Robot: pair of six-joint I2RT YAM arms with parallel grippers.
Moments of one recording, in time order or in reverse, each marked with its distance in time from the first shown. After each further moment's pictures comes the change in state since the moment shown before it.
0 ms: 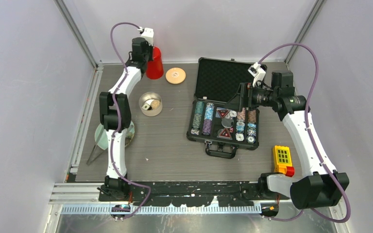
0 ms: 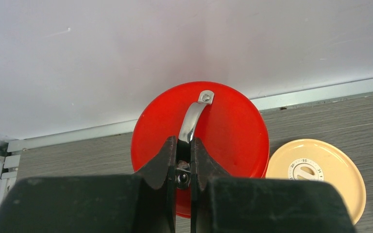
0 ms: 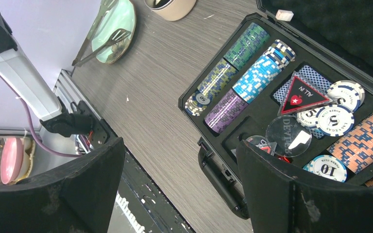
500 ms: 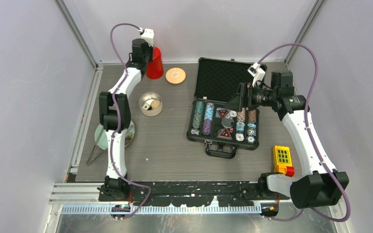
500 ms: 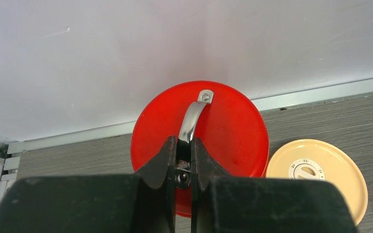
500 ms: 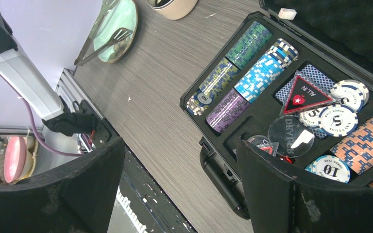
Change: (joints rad) left arm 0.000 -0.003 -0.039 0.041 0.004 0.008; right arm 0.000 0.006 0.000 0.000 -0.008 0.003
